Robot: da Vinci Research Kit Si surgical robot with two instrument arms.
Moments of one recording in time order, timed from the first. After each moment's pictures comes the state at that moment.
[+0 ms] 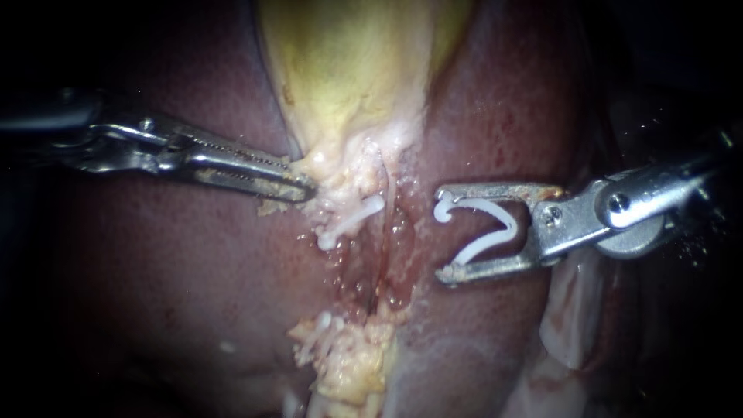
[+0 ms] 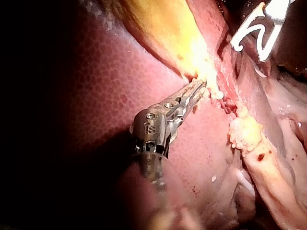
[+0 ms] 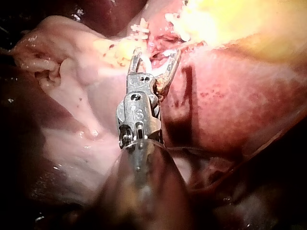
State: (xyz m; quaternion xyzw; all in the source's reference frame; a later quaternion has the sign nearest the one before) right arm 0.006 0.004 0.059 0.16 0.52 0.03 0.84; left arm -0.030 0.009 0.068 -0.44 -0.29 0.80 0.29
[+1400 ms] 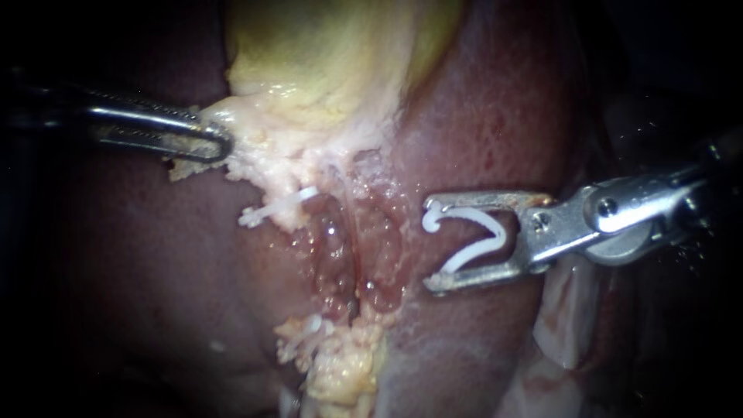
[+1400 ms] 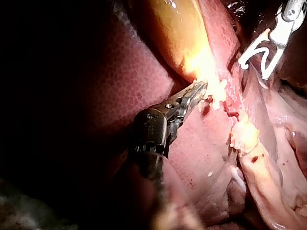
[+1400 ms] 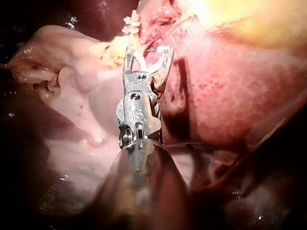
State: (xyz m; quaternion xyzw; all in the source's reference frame) right arm 0.008 0.003 0.060 0.20 0.52 0.07 0.83; left arm -0.024 0.012 0.057 -0.46 -0.27 0.78 0.33
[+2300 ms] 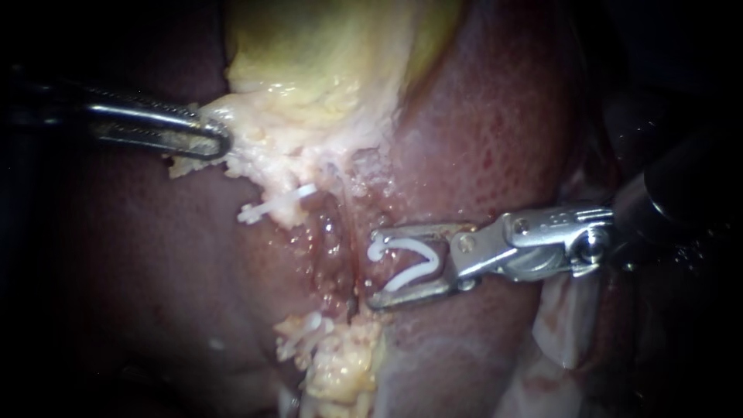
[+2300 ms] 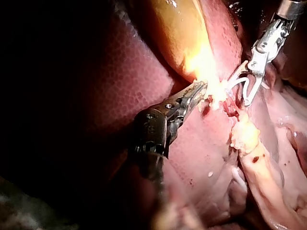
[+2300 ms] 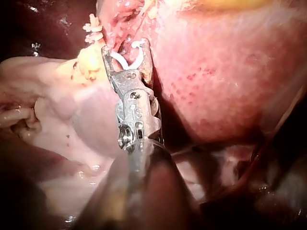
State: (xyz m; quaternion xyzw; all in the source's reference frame) right arm 0.013 0.000 0.071 0.26 0.51 0.14 0.81; left arm -0.023 0.012 0.058 -0.46 -0.27 0.78 0.33
